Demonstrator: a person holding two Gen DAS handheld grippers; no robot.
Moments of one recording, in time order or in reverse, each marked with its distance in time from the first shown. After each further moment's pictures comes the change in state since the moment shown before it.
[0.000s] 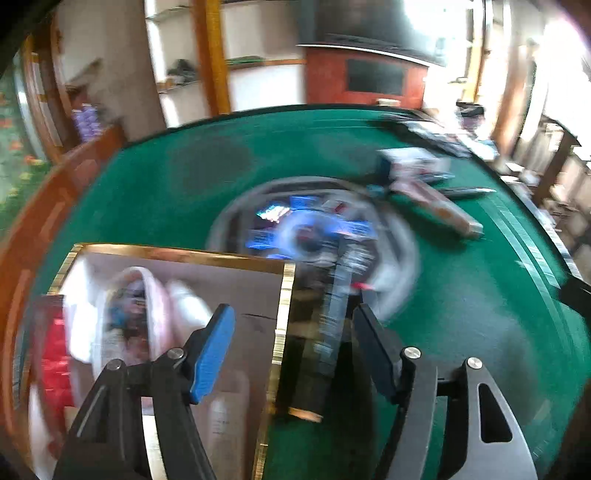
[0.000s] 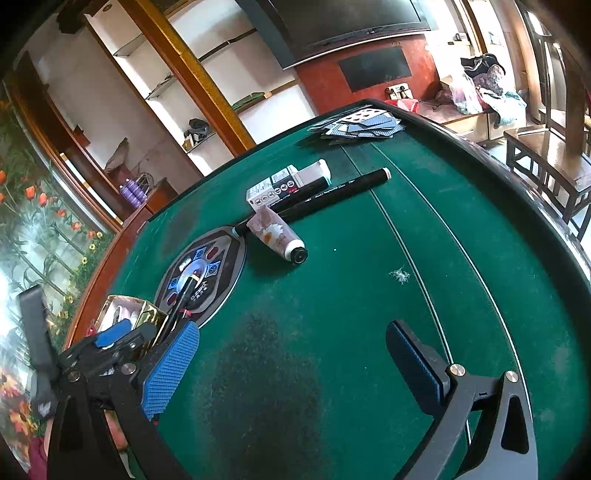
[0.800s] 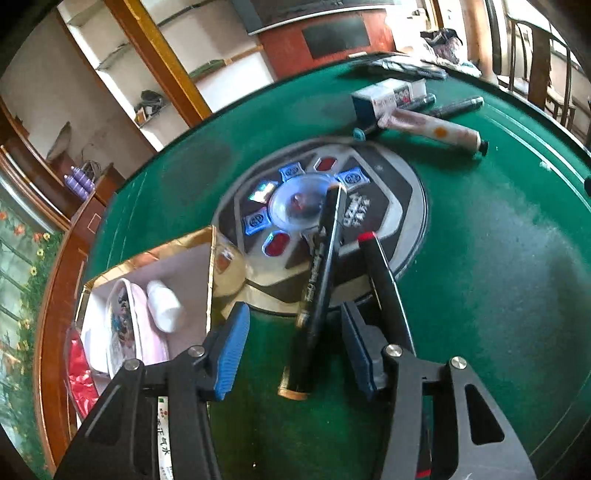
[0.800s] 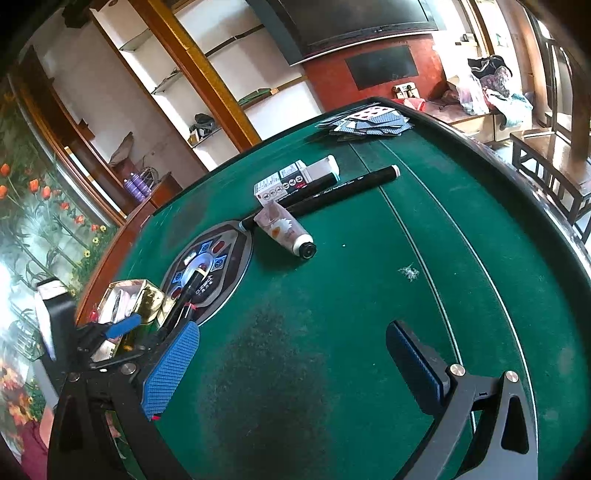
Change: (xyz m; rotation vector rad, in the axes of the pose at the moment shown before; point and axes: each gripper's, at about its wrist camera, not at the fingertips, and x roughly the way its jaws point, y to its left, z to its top) left arm 0.015 -0.033 -0.020 0.341 0.064 0.100; right arm 0.003 0.005 -0.002 -0.015 0.020 0.015
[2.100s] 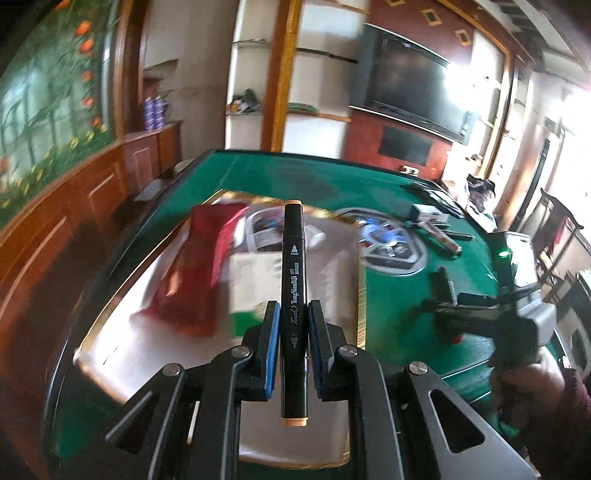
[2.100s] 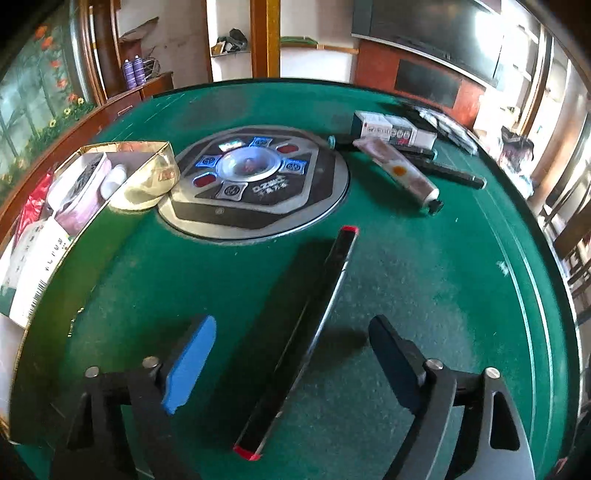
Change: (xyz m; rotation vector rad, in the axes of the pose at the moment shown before) left arm -0.152 0.135 -0.170 -0.575 -0.250 -0.132; right arm 0.080 0.133 -0.064 -0.375 0.180 -0.294
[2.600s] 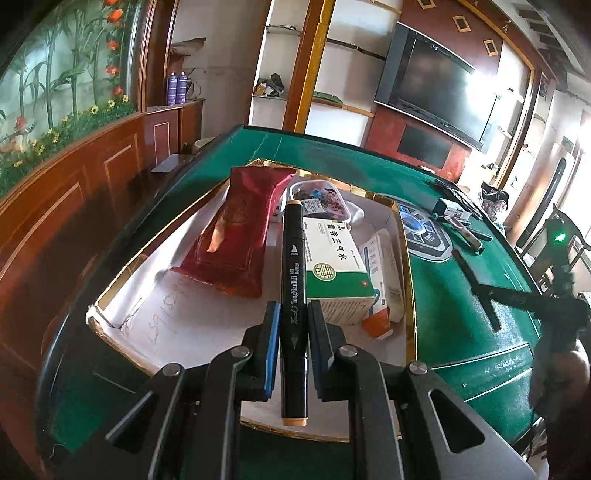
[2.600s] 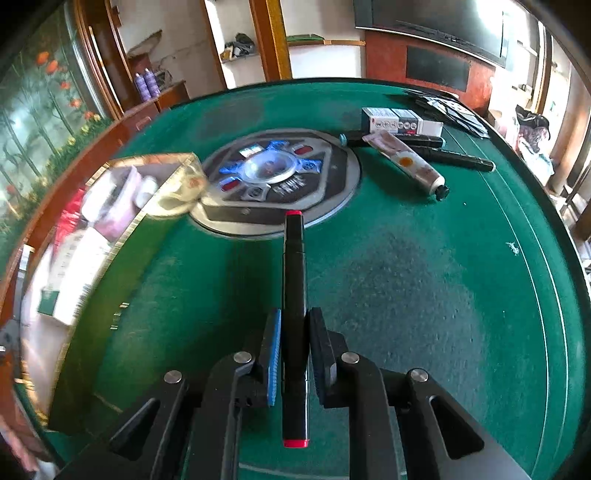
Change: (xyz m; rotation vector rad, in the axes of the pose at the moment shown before) left arm 0.010 0.037 -0.025 -0.079 0.041 0.018; right arm -0.035 -0.003 -0.004 0.056 -0.011 0.157
